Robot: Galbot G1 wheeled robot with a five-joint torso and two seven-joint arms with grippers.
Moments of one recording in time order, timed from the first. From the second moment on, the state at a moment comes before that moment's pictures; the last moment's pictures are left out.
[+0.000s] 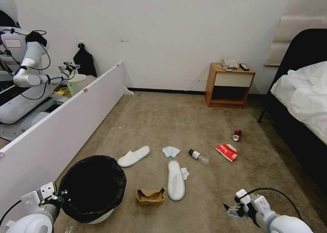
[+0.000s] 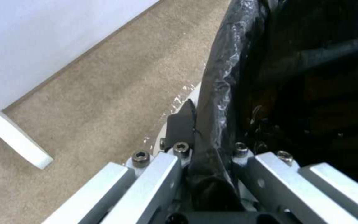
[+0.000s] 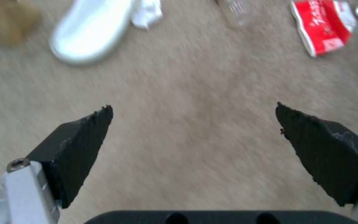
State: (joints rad) left arm 1.45 -1.27 -0.87 -2.02 -0.80 0.74 -0.43; right arm -1.37 0.73 0.25 1.86 0.53 -0.49 0.07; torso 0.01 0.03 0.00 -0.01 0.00
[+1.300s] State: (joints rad) left arm 1.42 -1.29 -0.87 -2.00 -0.79 0.74 -0.43; right arm -0.91 0.99 -0.20 1.55 0.86 -0.51 0.34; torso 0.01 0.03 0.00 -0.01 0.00
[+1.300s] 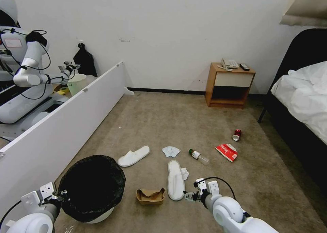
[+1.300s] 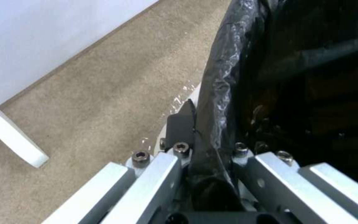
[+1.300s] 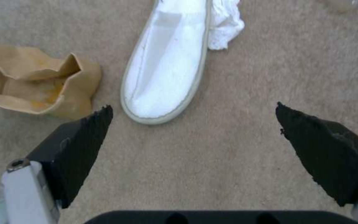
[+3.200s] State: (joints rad) left arm 1.42 -1.30 -0.88 -1.98 -0.78 0.74 -0.42; right arm -0.71 1.19 -0.30 1.26 0.85 -0.45 0.29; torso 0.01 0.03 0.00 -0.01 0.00
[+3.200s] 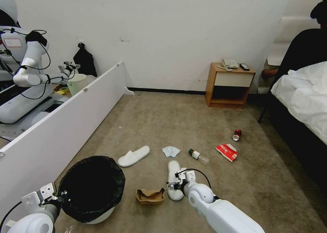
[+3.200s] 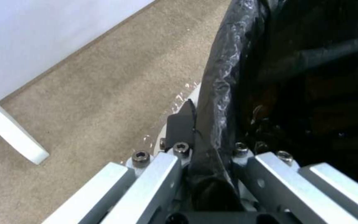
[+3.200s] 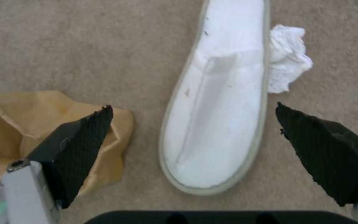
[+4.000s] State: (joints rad) left arm 1.43 -1.29 -0.88 -1.99 -0.78 0.74 -0.42; right arm -0.66 1.27 -0.30 1.12 0.89 -0.45 0.33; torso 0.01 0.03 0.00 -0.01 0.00
